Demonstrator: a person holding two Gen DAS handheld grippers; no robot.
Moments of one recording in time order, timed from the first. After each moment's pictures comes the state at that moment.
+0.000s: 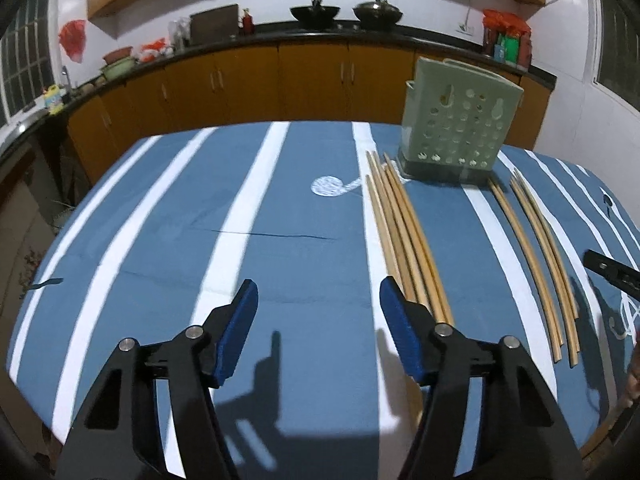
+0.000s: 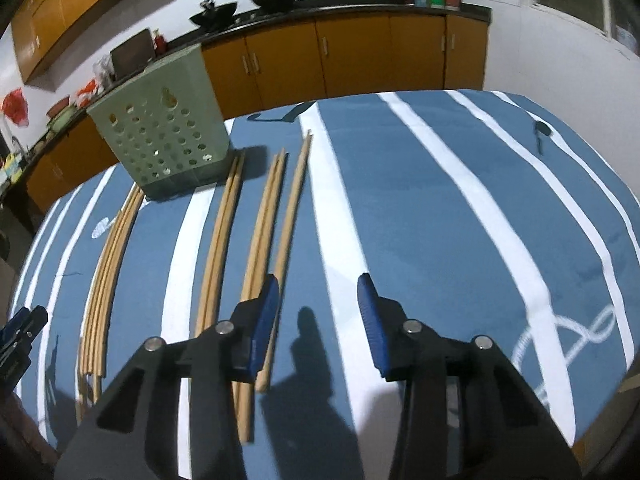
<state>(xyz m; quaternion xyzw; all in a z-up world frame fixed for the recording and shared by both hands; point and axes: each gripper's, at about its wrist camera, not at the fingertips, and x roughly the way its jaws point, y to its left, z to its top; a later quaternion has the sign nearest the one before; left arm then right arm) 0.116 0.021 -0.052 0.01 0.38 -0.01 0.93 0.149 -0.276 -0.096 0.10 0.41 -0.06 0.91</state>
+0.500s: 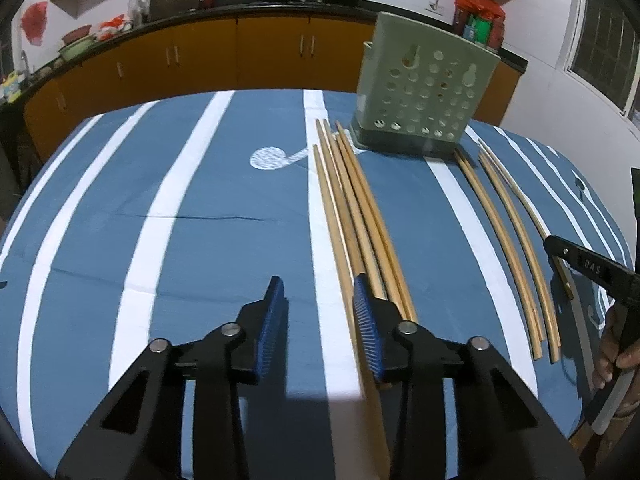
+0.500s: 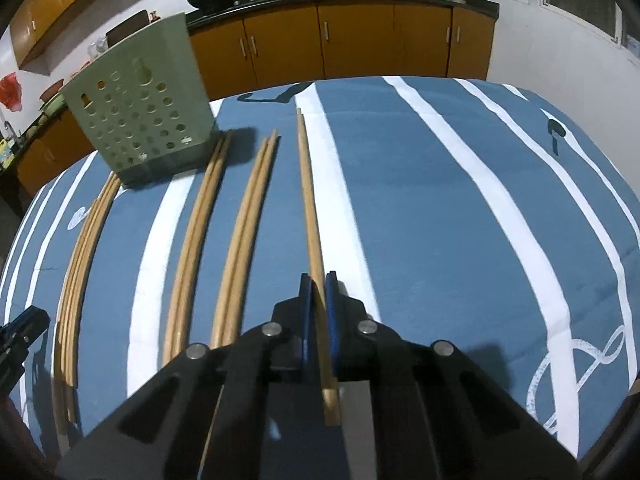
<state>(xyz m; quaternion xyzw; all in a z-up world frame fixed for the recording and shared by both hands) 0.136 0.002 -0.071 -0.01 0.42 -0.09 0.90 0.175 -0.282 -0.115 0.09 0.43 -0.06 0.90</state>
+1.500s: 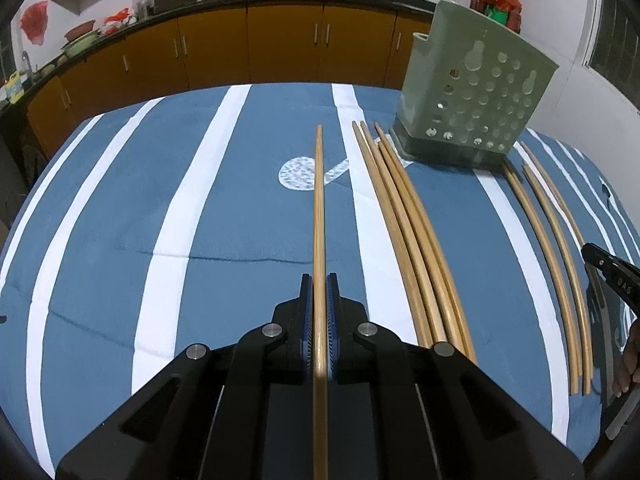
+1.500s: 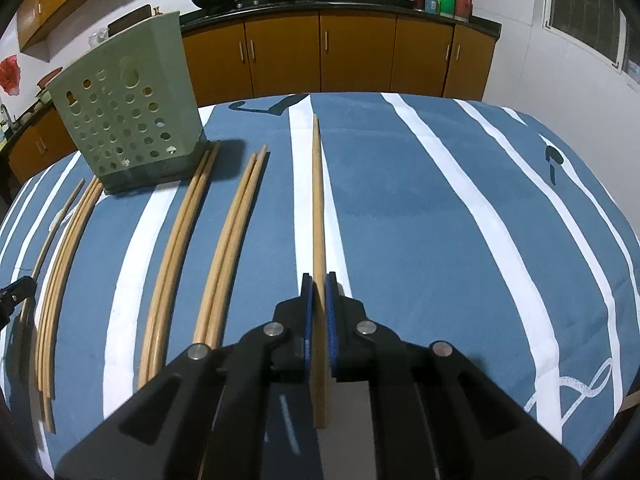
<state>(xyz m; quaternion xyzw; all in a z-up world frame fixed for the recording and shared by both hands) 0.188 0.019 -0.082 0.00 0.44 -0.06 0.90 0.188 -0.287 -0.115 0.05 0.41 -0.07 0.91</state>
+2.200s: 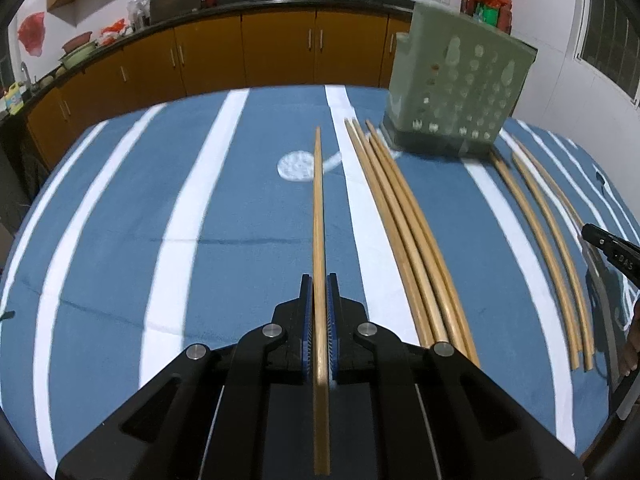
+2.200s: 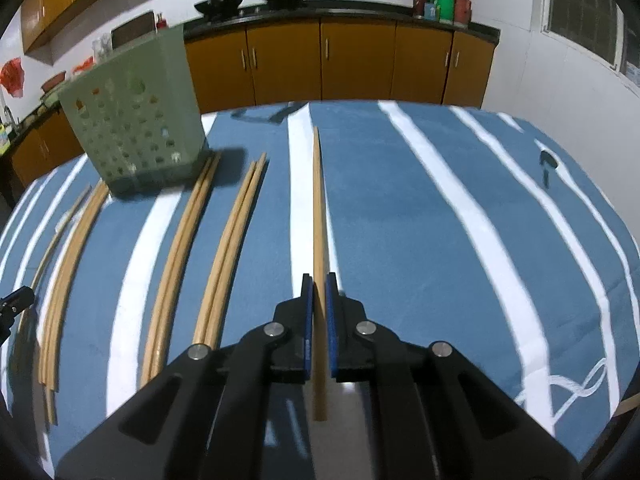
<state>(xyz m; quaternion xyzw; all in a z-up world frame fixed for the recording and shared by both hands) 0.166 0.019 -0.073 0.02 0.42 -0.06 0.90 0.176 -0.295 -0.100 0.06 0.40 -0.07 0.91</state>
